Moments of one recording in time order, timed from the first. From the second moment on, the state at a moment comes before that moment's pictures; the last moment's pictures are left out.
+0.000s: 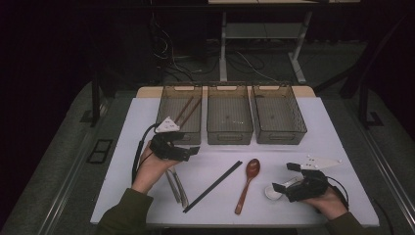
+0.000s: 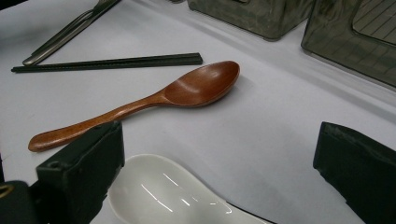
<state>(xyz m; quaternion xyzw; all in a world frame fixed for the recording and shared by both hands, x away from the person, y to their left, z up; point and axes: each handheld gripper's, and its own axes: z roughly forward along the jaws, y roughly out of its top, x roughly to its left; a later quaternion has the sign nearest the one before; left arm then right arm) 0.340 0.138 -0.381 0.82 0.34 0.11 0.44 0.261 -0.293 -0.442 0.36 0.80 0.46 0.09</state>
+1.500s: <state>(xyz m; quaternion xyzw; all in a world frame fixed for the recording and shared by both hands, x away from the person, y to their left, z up) 0.292 0.103 -0.424 0.85 0.29 0.06 0.44 0.259 -0.296 -0.441 0.37 0.80 0.46 0.10</state>
